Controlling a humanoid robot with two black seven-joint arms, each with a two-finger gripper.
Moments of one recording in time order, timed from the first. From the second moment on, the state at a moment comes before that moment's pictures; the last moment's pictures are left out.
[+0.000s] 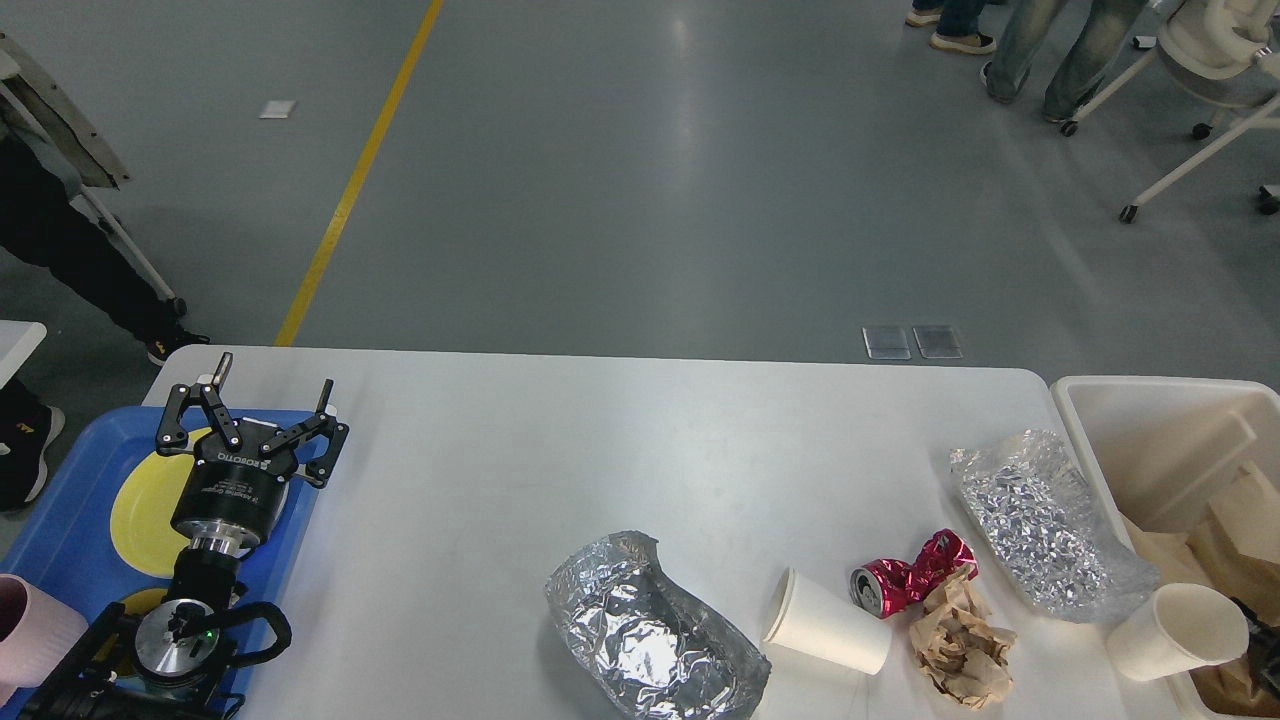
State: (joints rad) left arm -0.24 0.13 -1.47 -0.78 0.07 -0.63 -0.12; right arm 0.50 -0.47 -0.77 0.16 0.12 0.04 0.03
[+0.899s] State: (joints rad) left arm -0.24 0.13 -1.47 -0.78 0.07 -0.63 -0.12; right arm 0.75 -0.62 -0.84 0.40 0.07 -0.02 -0.03
